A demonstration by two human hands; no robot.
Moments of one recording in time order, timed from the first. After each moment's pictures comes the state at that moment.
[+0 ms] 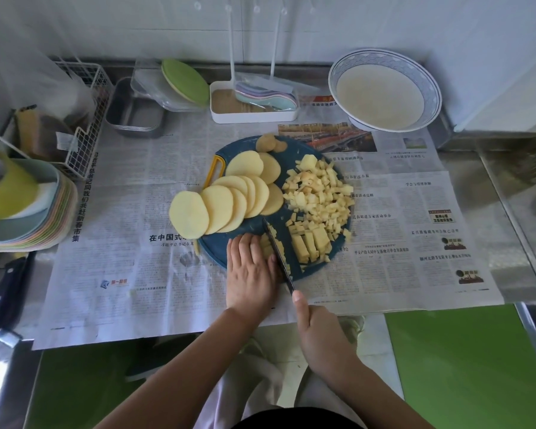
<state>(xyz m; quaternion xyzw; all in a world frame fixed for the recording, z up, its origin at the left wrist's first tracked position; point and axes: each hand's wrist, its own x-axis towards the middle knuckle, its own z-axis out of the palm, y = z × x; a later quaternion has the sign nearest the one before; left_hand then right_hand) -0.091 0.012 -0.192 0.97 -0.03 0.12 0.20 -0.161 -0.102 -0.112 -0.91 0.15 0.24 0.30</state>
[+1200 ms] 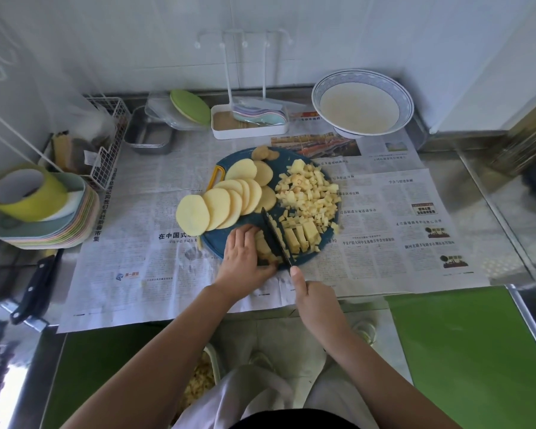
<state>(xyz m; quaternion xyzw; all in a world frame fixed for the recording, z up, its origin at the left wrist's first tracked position) -0.085 0.033 -0.166 0.96 -0.12 -0.01 0.27 -0.162 -0.118 -0.119 -0.91 0.11 0.17 0.37</state>
